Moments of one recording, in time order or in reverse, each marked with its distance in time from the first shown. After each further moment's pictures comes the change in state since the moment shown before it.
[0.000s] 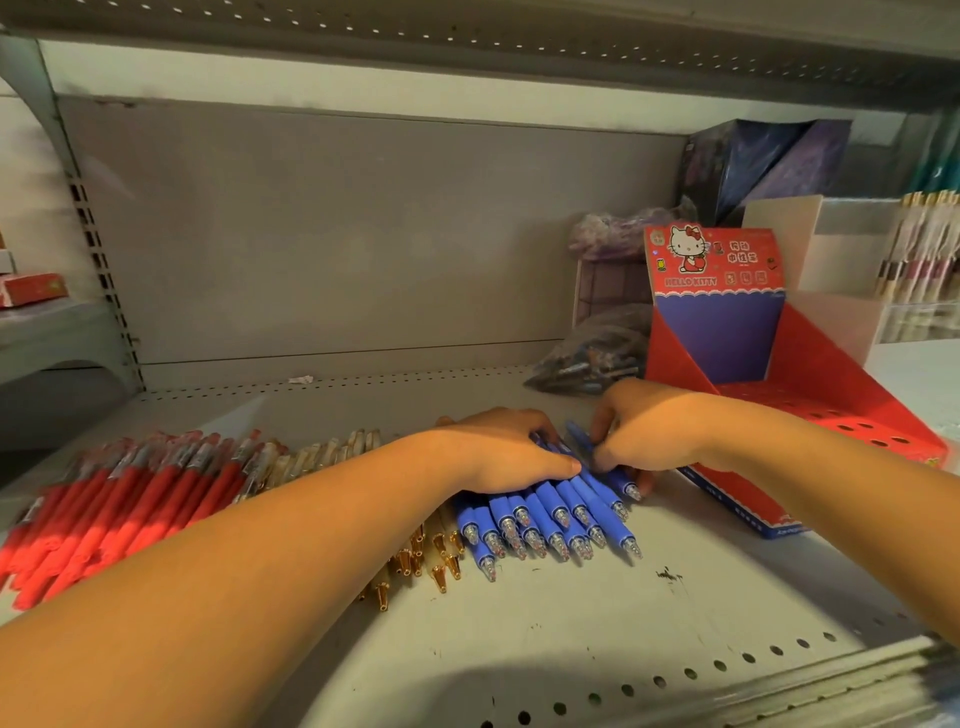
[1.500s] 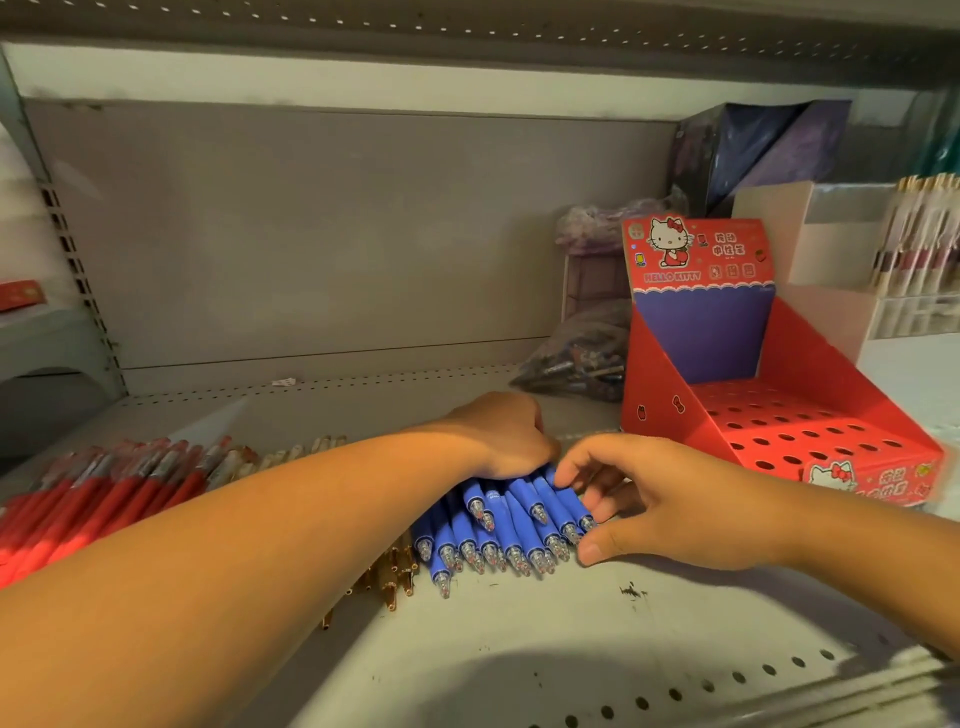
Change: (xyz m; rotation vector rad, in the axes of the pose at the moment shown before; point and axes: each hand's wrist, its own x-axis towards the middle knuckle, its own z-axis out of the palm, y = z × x) left_hand 0.040 0.013 0.006 0.057 0.143 -0.040; right_hand -0.037 0.052 0.022 0.218 -0.022 -0.528
